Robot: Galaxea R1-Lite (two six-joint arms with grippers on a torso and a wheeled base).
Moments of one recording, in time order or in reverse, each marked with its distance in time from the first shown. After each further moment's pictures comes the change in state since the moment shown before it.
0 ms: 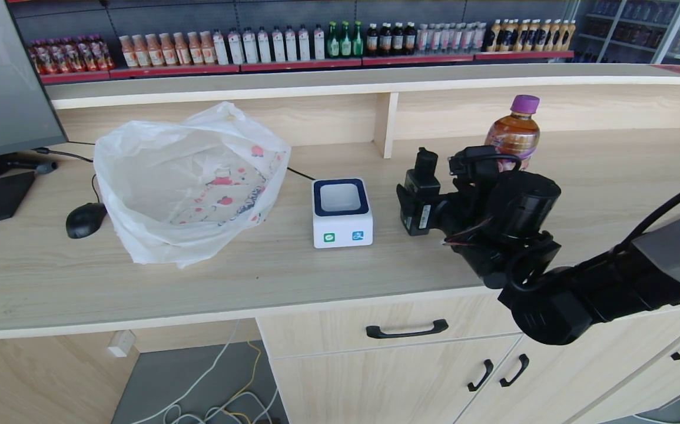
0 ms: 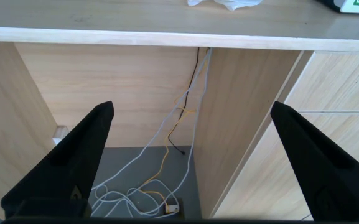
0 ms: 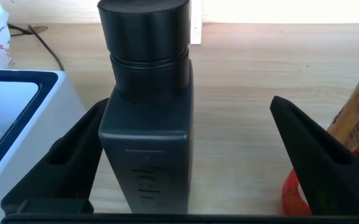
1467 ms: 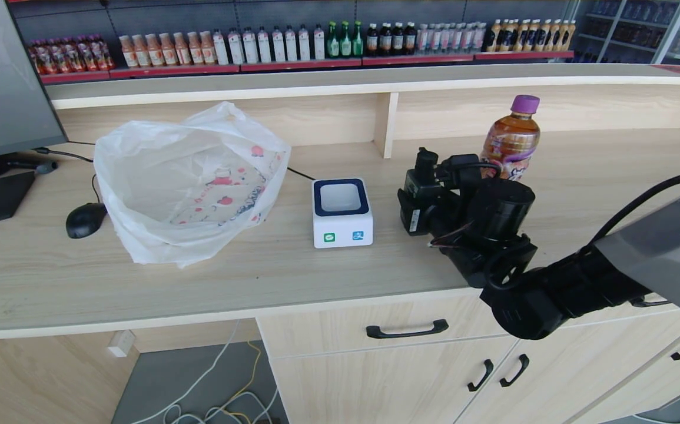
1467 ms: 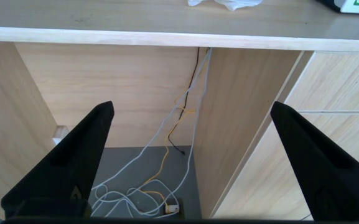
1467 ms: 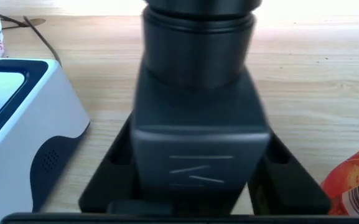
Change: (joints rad) left arm 0.000 0.000 0.000 0.000 0.000 0.000; right arm -0.004 0.078 -0.064 -0.004 0.004 0.006
